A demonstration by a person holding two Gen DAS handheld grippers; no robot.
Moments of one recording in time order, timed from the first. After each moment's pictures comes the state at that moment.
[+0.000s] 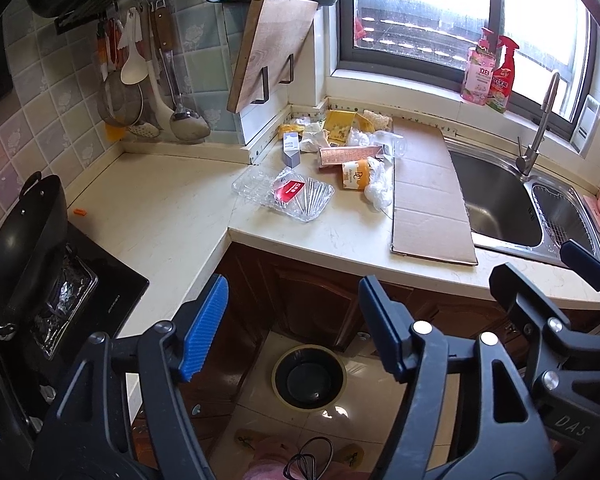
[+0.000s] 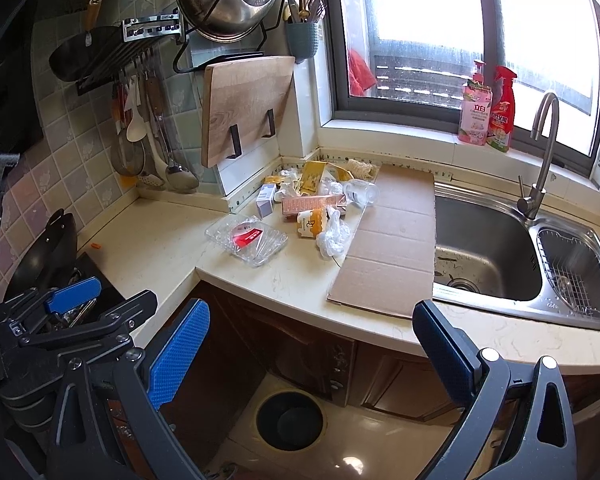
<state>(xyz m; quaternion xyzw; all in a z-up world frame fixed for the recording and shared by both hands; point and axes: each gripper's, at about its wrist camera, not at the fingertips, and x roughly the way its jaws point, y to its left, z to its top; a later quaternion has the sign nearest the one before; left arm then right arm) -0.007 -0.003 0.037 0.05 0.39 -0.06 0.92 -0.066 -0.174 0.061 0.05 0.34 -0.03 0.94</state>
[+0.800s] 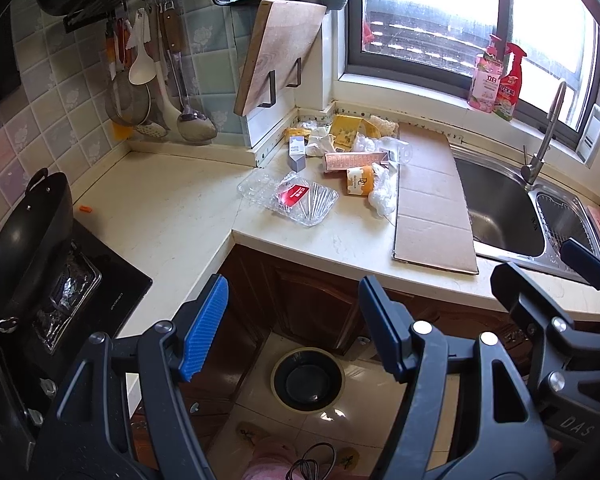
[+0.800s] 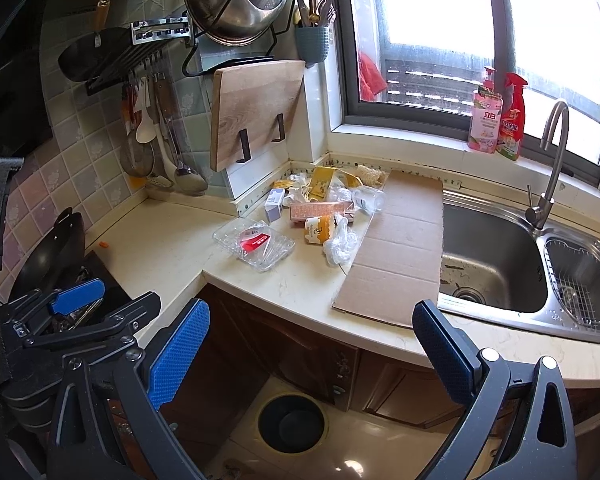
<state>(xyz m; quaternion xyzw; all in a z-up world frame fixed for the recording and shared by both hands) -0.008 -0.004 0.042 0.04 0.39 -0.05 0.92 -0.059 -0.179 0.070 0.05 0.34 -0.01 0.94</state>
